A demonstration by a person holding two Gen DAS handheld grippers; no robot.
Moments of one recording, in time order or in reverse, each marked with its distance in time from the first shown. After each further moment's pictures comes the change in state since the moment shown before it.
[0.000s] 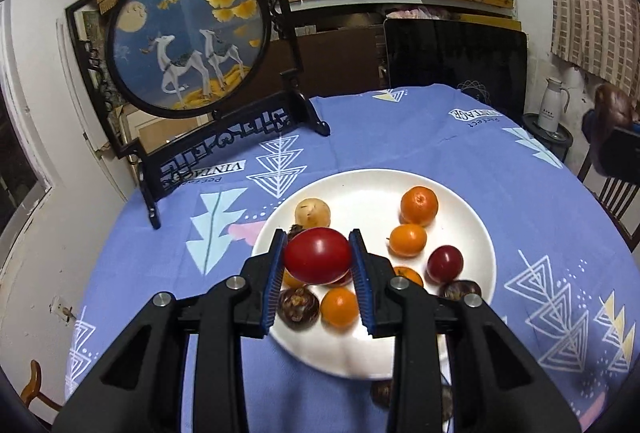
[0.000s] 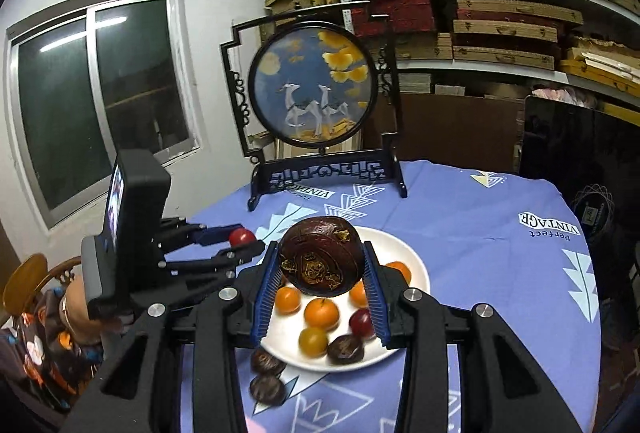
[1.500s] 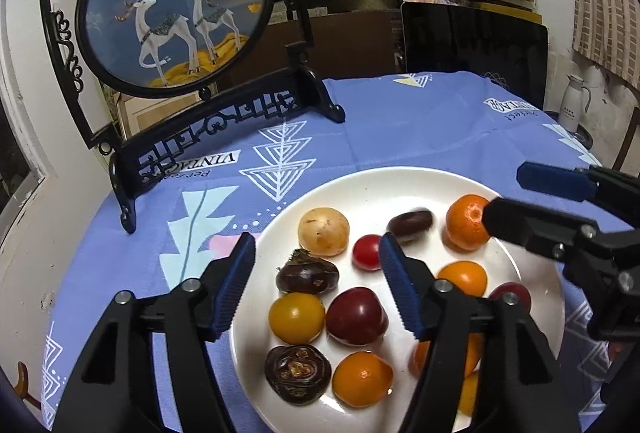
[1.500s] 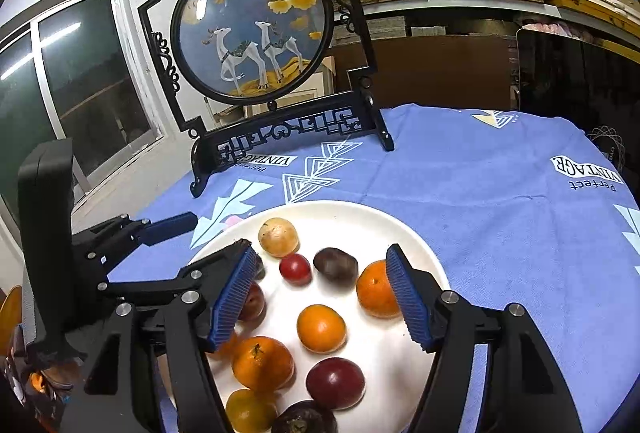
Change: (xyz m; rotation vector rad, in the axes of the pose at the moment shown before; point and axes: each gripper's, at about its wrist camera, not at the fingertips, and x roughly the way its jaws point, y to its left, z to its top) left arm 0.084 0.007 0.006 -0.031 0.024 0.036; right arm 0.141 -0.042 -0.023 0.132 0.113 -0.031
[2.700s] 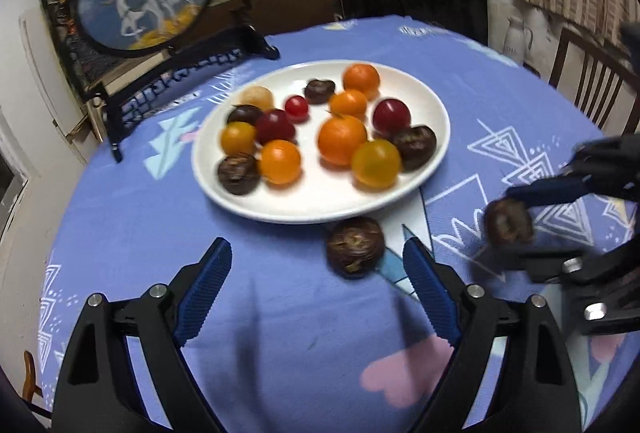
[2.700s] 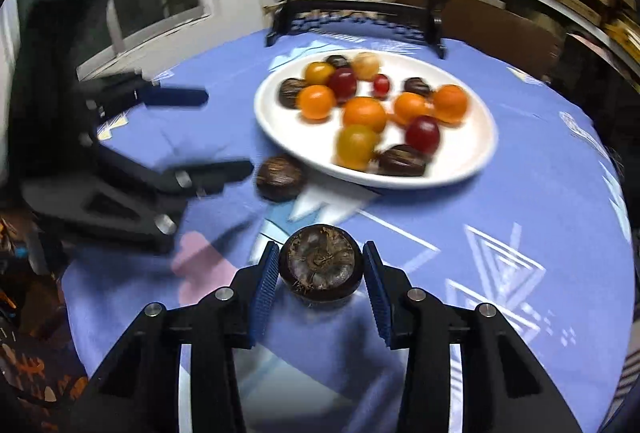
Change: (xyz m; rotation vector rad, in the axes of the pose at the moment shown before) left arm -0.093 -0.038 -0.118 0.148 0.111 -0.125; right arm -0.099 0.063 -0.134 -0.268 0.286 -0.036
